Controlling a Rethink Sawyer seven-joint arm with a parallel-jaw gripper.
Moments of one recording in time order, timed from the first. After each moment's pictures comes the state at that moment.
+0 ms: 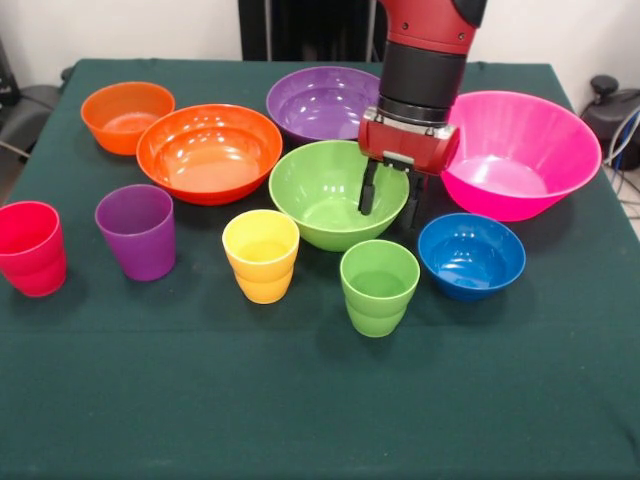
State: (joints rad) arm -0.02 -0.40 -0.12 1.74 0.12 -0.16 2.10
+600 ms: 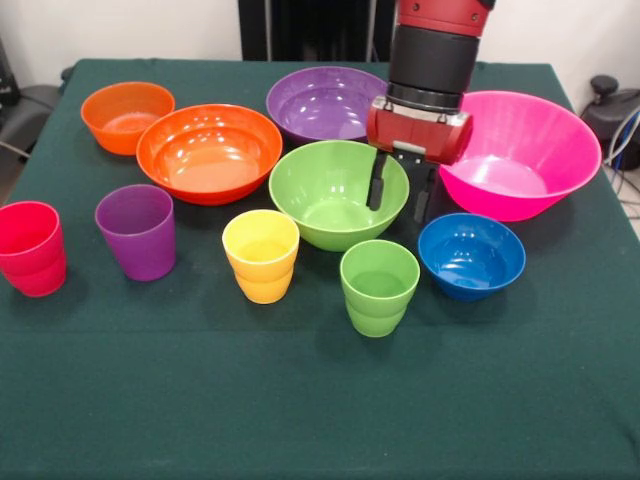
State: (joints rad) arm -0.01 -0.44 -0.12 1.74 0.12 -0.16 2.10
